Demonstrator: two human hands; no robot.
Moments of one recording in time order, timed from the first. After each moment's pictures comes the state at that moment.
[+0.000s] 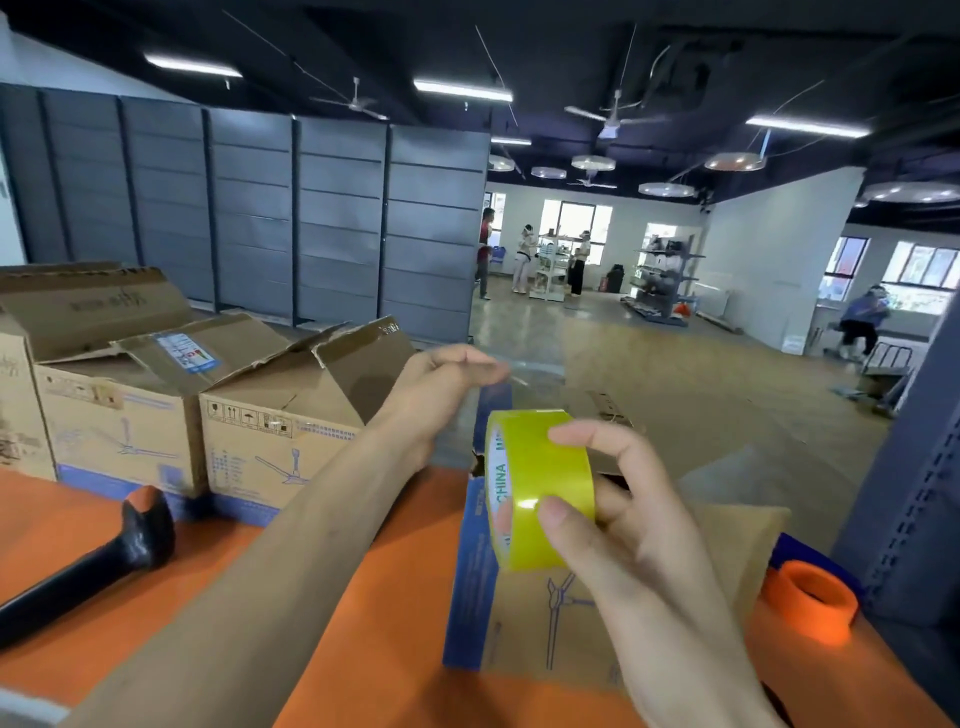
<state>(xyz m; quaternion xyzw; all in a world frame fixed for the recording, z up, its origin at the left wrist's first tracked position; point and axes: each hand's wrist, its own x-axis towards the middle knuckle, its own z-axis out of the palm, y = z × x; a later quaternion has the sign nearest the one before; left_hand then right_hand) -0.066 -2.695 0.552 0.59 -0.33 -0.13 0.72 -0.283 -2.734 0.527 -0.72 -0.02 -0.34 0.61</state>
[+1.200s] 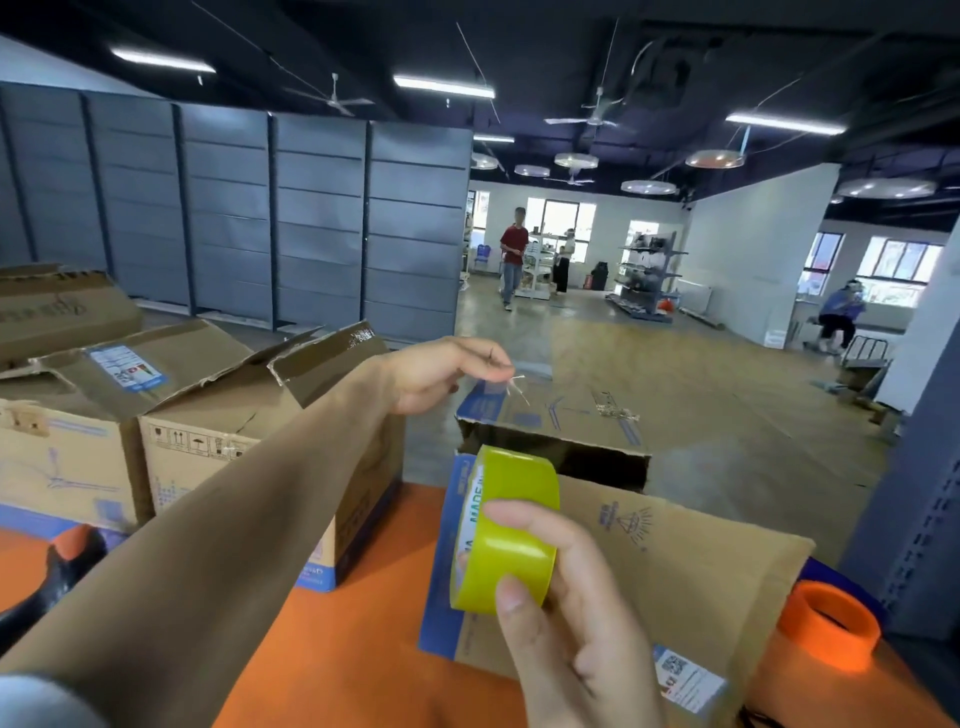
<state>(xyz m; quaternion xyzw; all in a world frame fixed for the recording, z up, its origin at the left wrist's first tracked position) 0.022 -2.750 0.574 0.65 -0.50 -0.27 0.50 -0.245 -2.728 0.480 -0.73 0.00 -0.42 0.53</state>
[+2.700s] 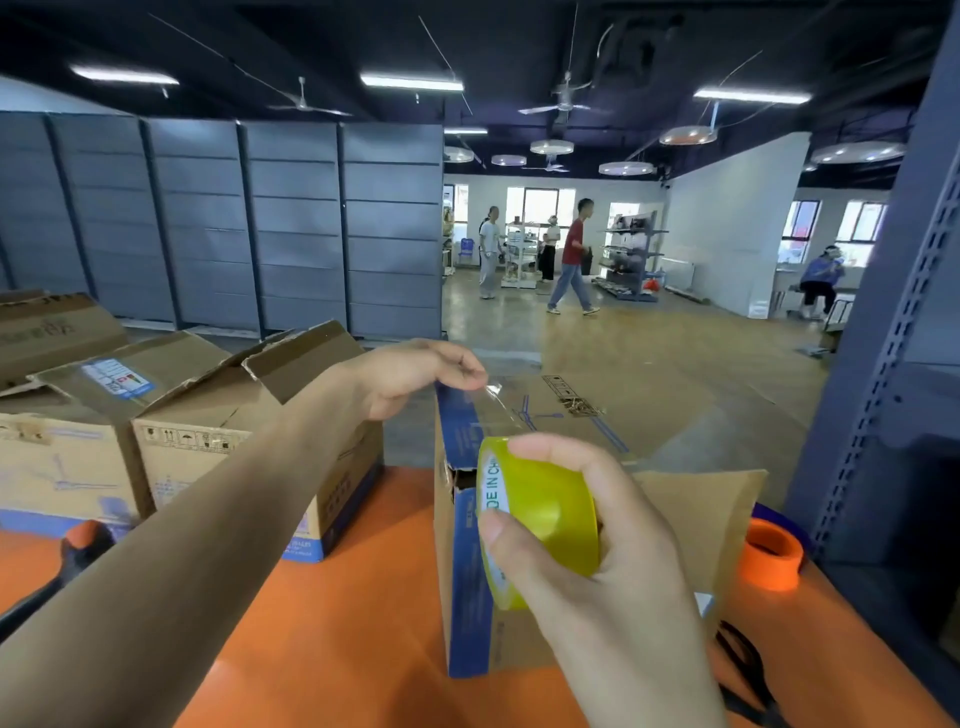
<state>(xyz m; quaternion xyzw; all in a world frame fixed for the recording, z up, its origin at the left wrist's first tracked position) -0.045 -2.731 0.583 0.73 -0.46 -0.23 0.45 -0.311 -2.738 0.519 -0.77 0.11 -0.40 0.48</state>
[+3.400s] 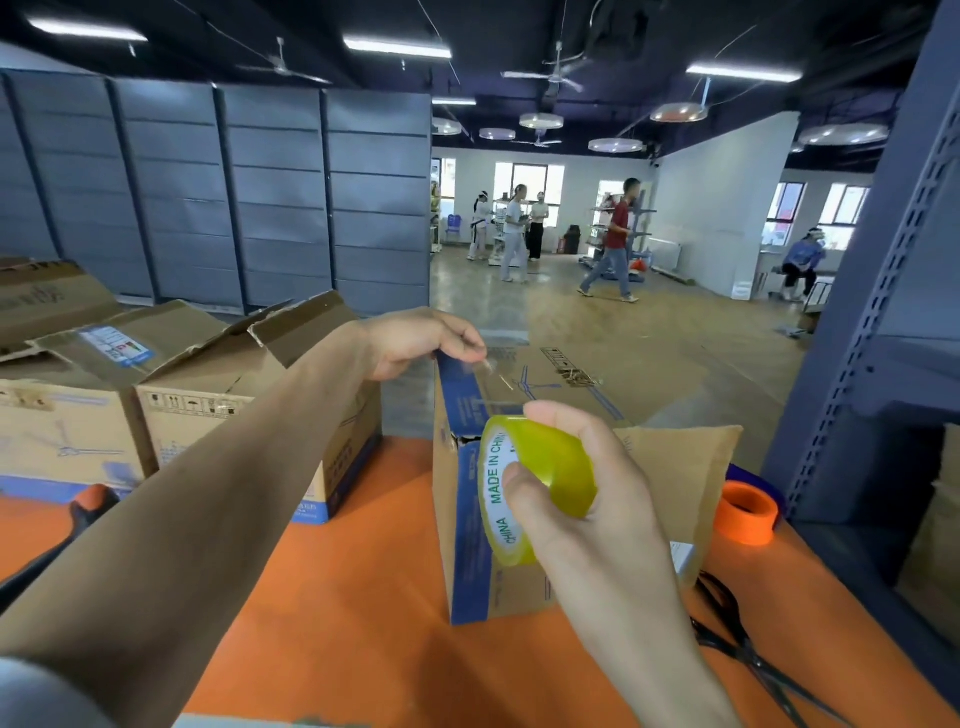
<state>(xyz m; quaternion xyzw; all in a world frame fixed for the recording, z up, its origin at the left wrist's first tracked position) -0.039 -2.730 0.584 0.75 -0.49 -0.23 0.39 -0.304 -2.736 0.506 -0.76 0.15 -0.42 0.47</state>
